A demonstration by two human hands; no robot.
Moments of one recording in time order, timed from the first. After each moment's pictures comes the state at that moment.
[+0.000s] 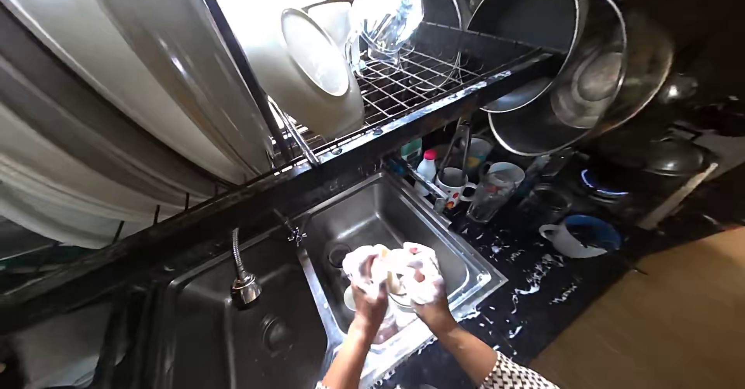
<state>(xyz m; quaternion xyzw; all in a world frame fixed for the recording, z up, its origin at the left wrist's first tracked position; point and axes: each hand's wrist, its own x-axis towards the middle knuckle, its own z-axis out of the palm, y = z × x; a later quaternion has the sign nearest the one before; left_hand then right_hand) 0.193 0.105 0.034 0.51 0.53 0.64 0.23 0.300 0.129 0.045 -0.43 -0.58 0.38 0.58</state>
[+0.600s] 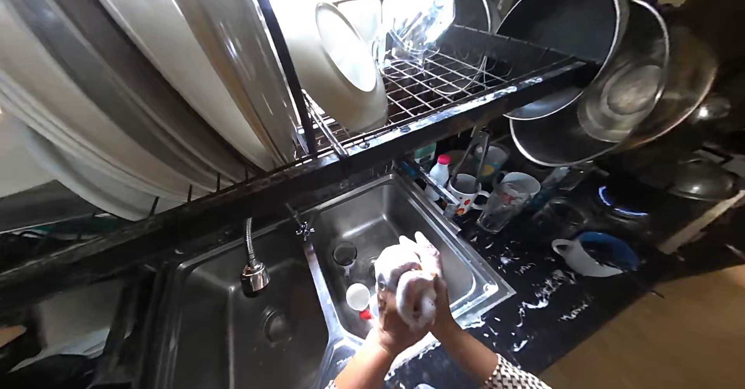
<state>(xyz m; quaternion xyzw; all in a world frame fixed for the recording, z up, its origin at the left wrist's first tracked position) 0.214 0.095 0.055 0.65 0.45 0.61 0.04 0.296 0.128 0.054 -0.33 -0.57 0.47 0.59</state>
